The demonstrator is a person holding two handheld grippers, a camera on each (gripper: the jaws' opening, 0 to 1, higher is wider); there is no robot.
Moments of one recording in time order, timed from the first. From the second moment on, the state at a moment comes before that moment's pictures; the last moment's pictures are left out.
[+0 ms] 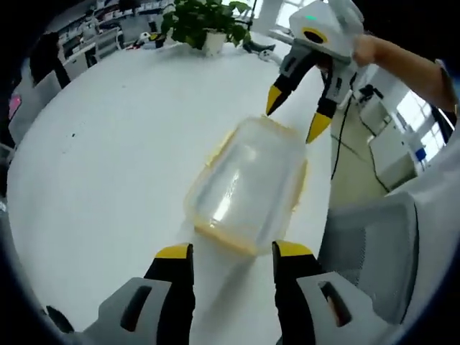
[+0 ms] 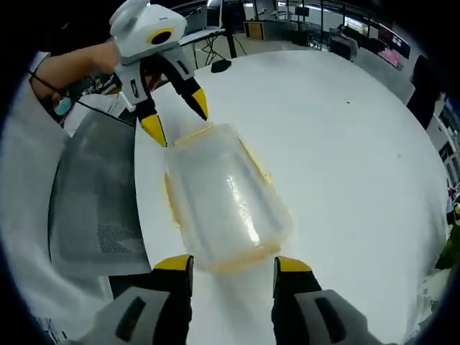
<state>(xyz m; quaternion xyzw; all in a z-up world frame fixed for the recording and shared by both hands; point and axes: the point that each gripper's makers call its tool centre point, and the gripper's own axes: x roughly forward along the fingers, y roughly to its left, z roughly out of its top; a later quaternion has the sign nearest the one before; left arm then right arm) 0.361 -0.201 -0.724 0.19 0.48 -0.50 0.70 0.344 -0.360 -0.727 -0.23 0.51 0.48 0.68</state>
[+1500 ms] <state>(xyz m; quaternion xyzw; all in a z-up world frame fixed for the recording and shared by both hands) 0.360 -0.211 -0.738 0.01 0.58 -0.39 0.71 0.363 -0.350 -0.734 -0.02 0.56 0.30 0.77</state>
